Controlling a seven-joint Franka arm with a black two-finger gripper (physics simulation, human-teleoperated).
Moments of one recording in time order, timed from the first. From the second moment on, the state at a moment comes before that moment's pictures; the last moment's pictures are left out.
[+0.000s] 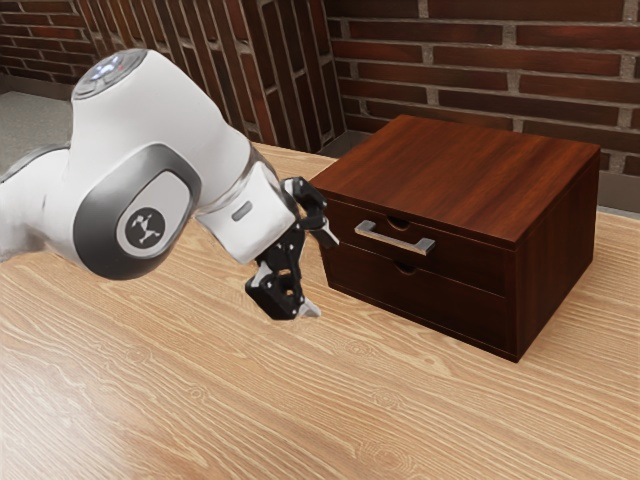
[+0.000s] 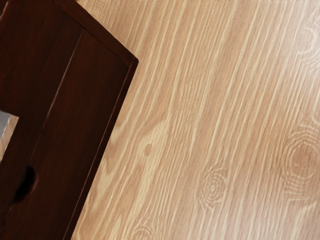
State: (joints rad) arm 0.22 -0.32 -0.32 -2.02 -0.18 2.13 1.21
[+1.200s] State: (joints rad) arm 0.22 -0.05 -0.32 -1.91 -0.13 2.35 1.52
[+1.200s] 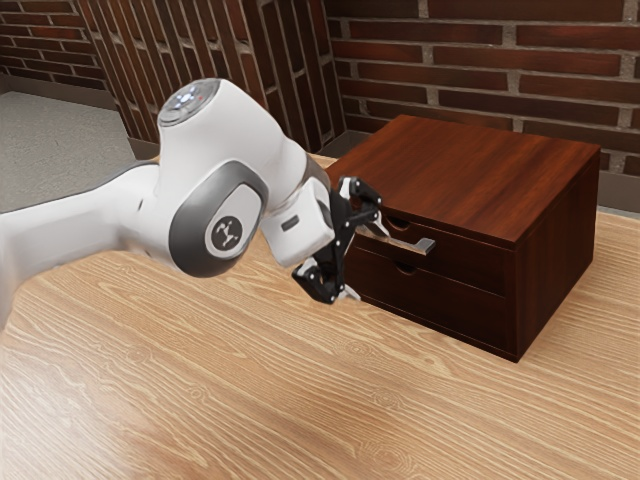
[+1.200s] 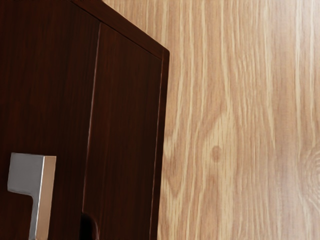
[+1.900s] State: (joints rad) arm 0.24 0.01 -0.32 -1.91 -0.12 2.44 1.52
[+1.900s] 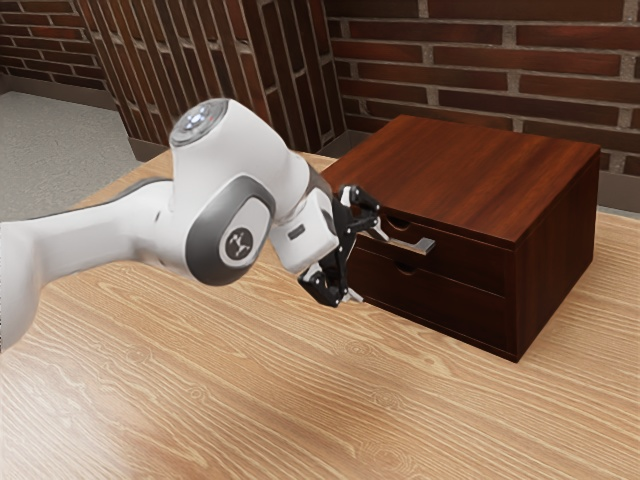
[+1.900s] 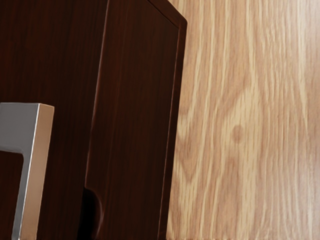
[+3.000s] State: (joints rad) arm 0.23 0.06 -0.31 -1.88 -0.12 2.49 1.51
